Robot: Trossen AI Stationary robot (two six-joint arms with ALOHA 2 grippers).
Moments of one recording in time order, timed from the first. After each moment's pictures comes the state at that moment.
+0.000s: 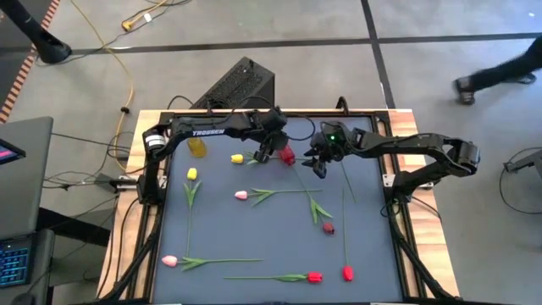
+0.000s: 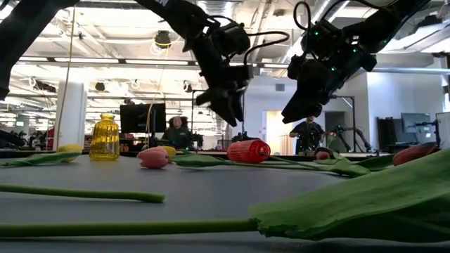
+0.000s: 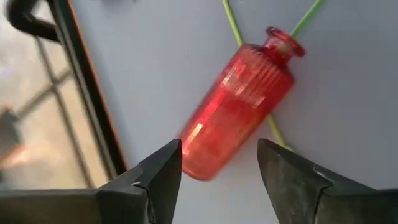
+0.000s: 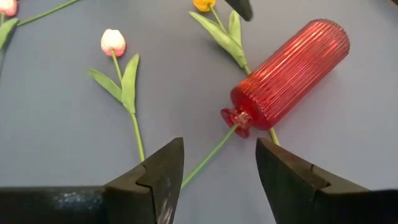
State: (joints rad) left arm 0.37 2.00 1.63 -0.64 -0.06 0.86; right arm -0.44 1.35 0.69 -0.05 -0.29 0.05
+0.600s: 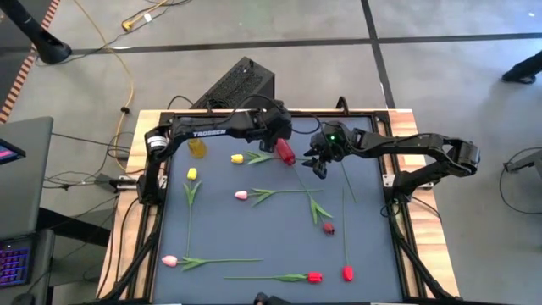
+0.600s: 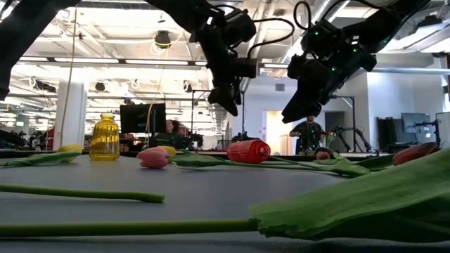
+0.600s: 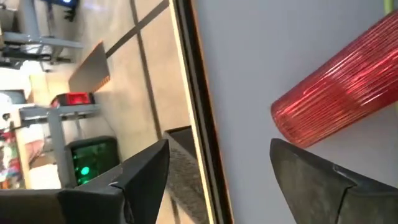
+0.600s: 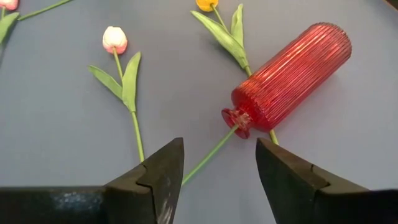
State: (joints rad) left arm 0.34 2.02 1.70 -0.57 -0.47 0.80; right arm -0.44 1.35 0.69 -0.05 -0.29 0.03
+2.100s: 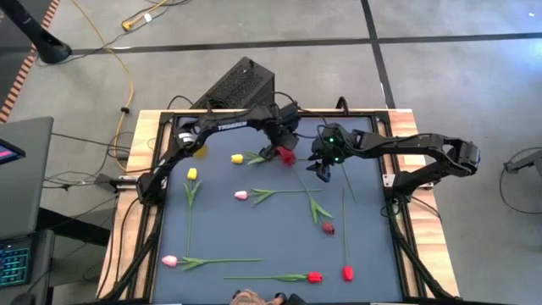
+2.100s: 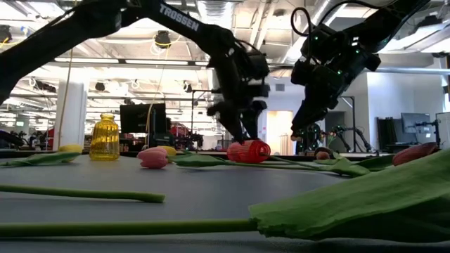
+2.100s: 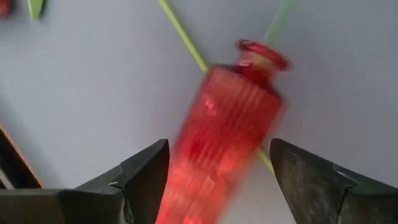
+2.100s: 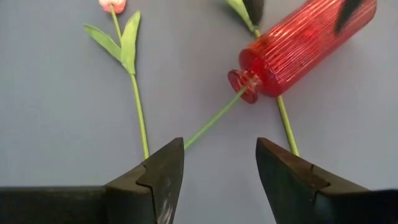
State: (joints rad) left arm 0.42 2.34 2.08 -0.96 0.13 1.06; right arm -0.43 1.35 0.69 -0.16 -0.29 -0.04
